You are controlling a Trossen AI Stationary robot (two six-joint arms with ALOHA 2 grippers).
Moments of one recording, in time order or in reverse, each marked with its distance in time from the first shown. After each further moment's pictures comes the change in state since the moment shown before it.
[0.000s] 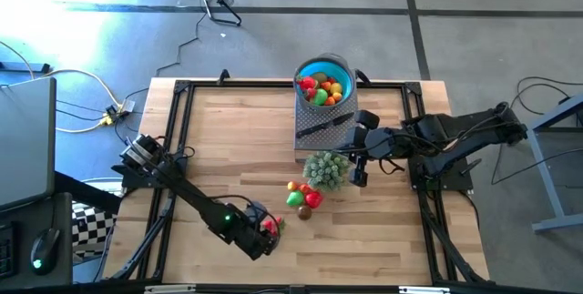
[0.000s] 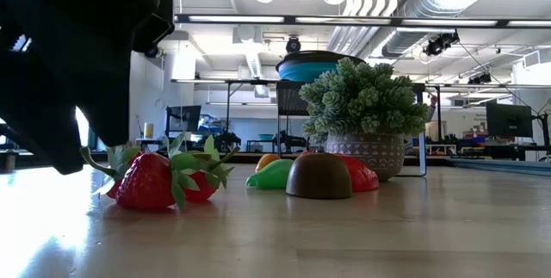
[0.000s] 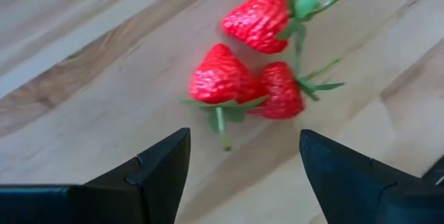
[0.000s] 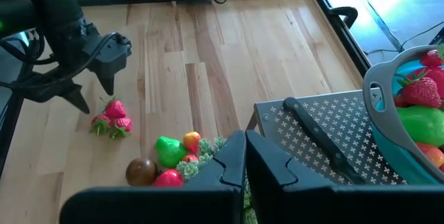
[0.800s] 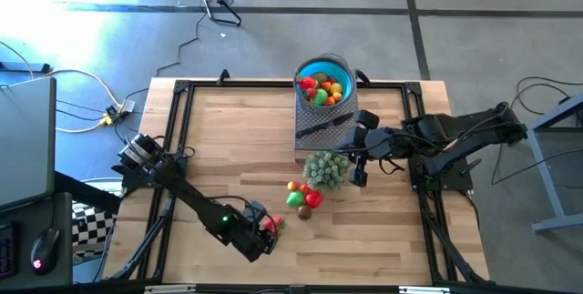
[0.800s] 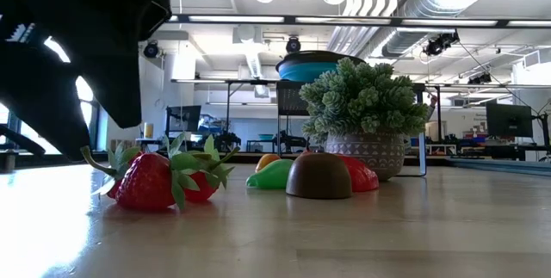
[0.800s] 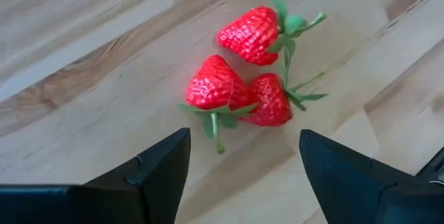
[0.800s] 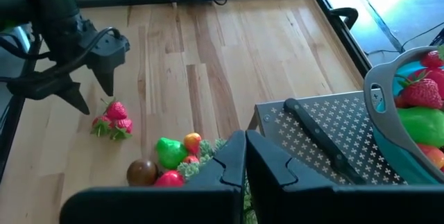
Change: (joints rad) left arm -0.017 -0.014 0.003 -0.003 -0.060 -0.045; right arm 0.000 0.000 0.000 0.004 0.000 0.000
